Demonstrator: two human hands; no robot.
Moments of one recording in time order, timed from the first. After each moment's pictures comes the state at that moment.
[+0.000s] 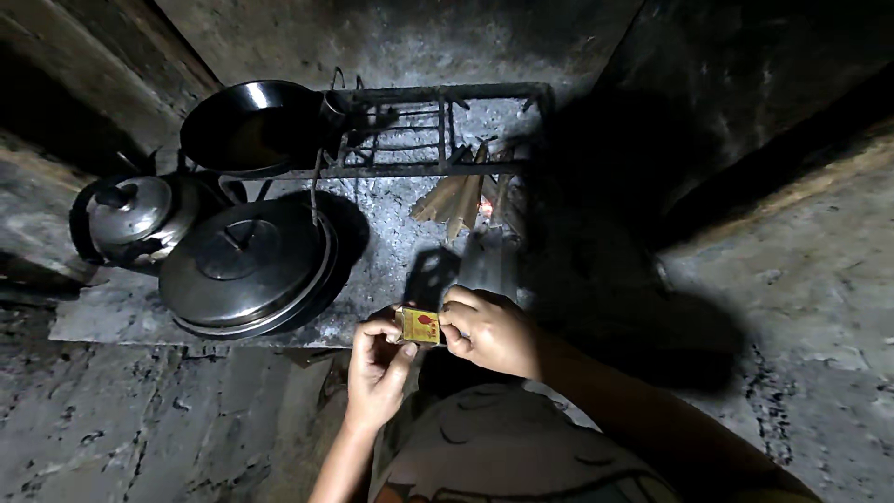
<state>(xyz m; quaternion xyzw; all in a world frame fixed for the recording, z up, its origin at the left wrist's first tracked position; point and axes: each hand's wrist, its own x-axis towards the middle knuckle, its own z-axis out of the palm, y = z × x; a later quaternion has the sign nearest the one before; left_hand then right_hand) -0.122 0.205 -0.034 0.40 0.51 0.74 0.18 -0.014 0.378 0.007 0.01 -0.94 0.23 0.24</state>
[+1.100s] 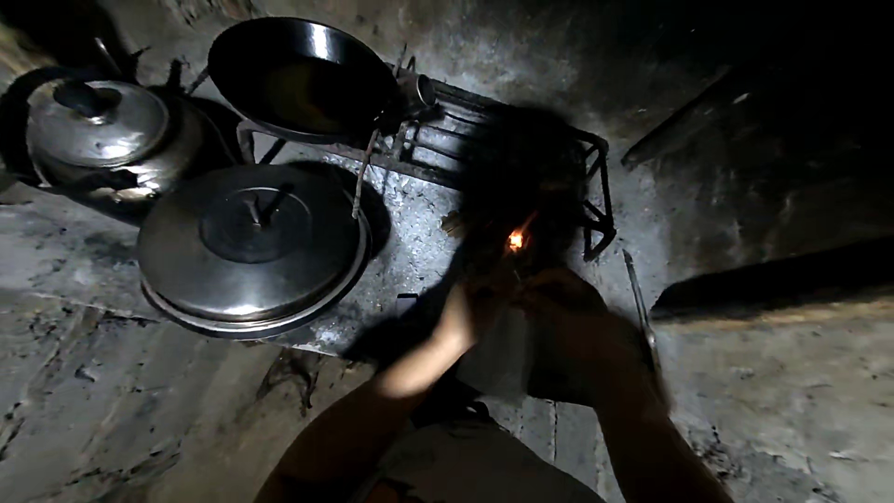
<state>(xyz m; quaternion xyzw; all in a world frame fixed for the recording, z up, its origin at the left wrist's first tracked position) -0.168 0.322 -0.024 0.29 0.60 0.65 0.38 -0.041 0.446 0.020 -0.32 -0.73 0.59 0.15</state>
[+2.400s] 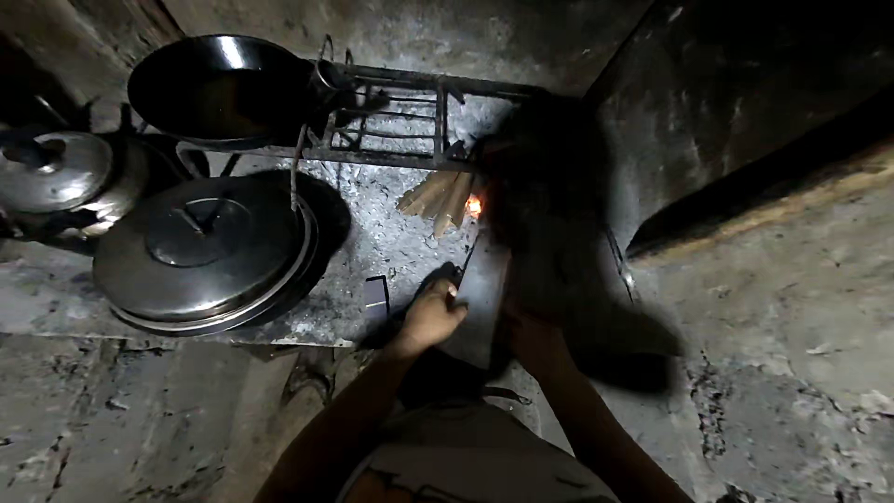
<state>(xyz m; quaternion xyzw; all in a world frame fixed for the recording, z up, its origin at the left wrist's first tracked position) -0.129 0.319 -0.067 0.39 0.77 0.28 0.43 0.049 0.402 -0.052 -0.54 -0.44 0.69 0.20</state>
